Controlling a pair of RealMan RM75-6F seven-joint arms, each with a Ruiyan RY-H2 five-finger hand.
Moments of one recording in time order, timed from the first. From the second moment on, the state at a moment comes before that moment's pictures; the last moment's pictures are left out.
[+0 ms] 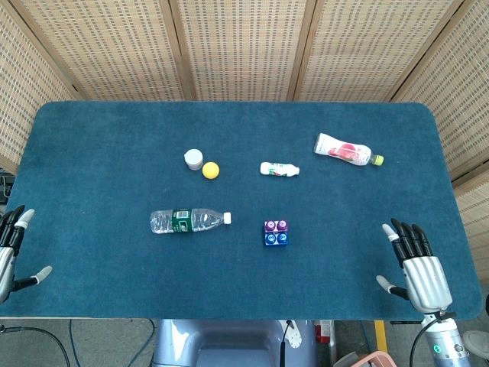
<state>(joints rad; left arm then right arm) -0.06 -1.08 -0.04 -1.68 1.51 1.53 0.05 0.18 -1.29 -0.09 -1.51 -1.57 1.65 -0.06</state>
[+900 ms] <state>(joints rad) -0.10 -1.11 -0.07 -1.67 1.42 1.46 0.11 0.50 -1.28 0.13 -1.72 -1.26 1.10 -0.23</state>
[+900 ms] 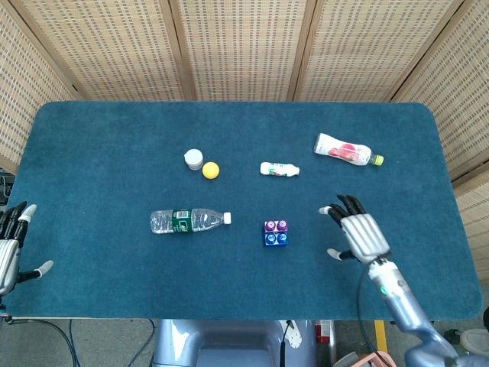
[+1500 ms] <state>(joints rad) -0.10 -1.12 -0.08 -1.66 1.39 1.44 0.11 0.72 -1.59 0.25 -1.61 -0.92 1.04 -0.51</state>
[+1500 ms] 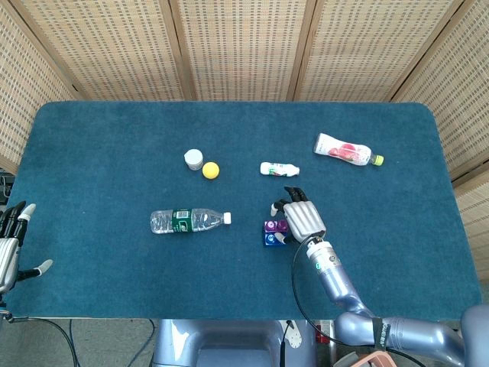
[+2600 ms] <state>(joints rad) -0.11 -1.12 -0.08 -1.65 1.37 1.42 0.11 0.82 -1.63 0.23 -1.58 -0.83 1.07 -0.64</state>
